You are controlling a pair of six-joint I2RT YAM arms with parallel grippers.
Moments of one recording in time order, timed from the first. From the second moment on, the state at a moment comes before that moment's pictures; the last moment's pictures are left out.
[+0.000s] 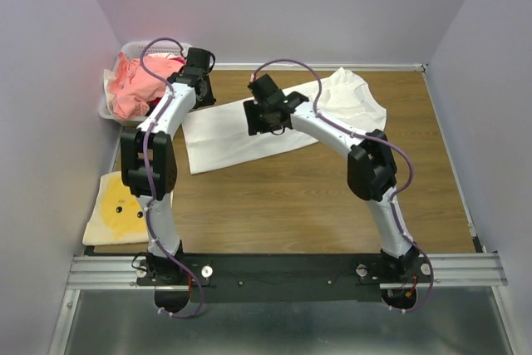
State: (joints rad) left arm -0.18 1.94 1.70 -0.63 -0.21 -0.34; right arm 0.72 2.21 2.00 -0.66 0.09 0.39
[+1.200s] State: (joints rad) left arm -0.15 2.11 1.89 -0.65 -0.04 -0.29; right arm 0.86 2.11 1.57 -0.60 -0.09 0.37
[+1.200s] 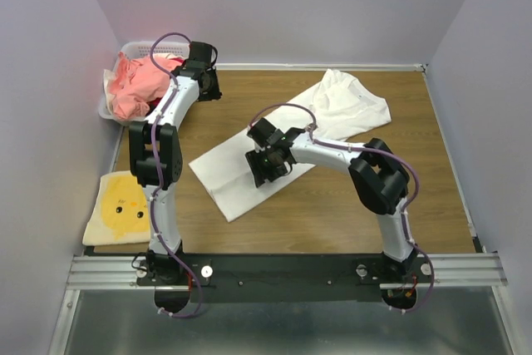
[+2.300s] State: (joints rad) left arm -0.65 2.35 2.15 -0.54 0.24 -0.24; right arm 0.88 1.32 1.16 -0.97 0.34 0.92
